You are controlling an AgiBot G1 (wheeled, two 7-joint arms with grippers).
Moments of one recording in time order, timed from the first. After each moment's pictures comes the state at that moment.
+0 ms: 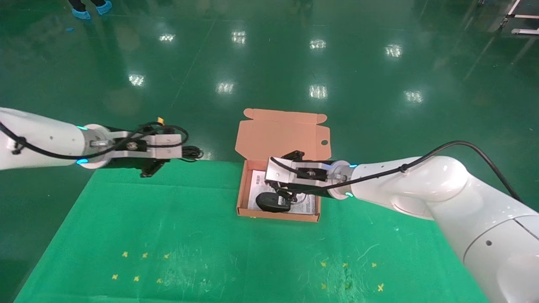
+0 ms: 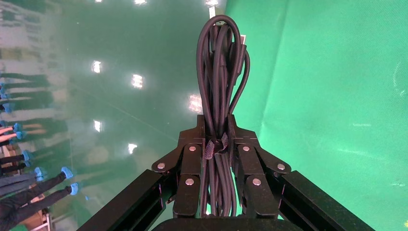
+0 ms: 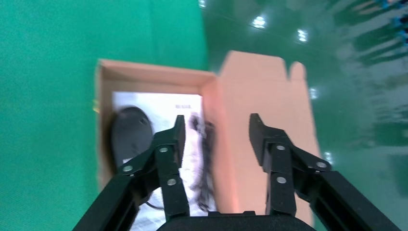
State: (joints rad) left arm -1.60 1.05 0.80 -0.98 2.17 1.01 -0.24; right arm 1.59 -1.33 -1.02 0.41 -1.28 -0.69 -0.42
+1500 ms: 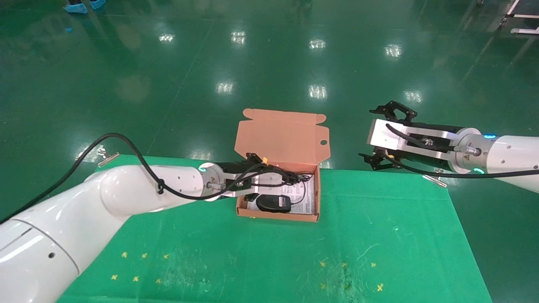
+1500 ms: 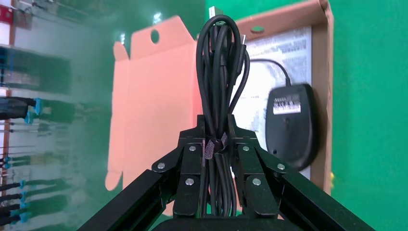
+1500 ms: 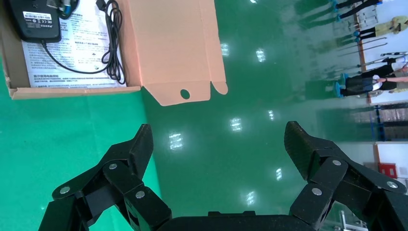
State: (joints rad) left arm -1.54 1.37 1.08 -0.60 1.64 0.56 0.24; right arm 1.61 -0.81 -1.08 0.96 -1.45 -0.60 -0.10
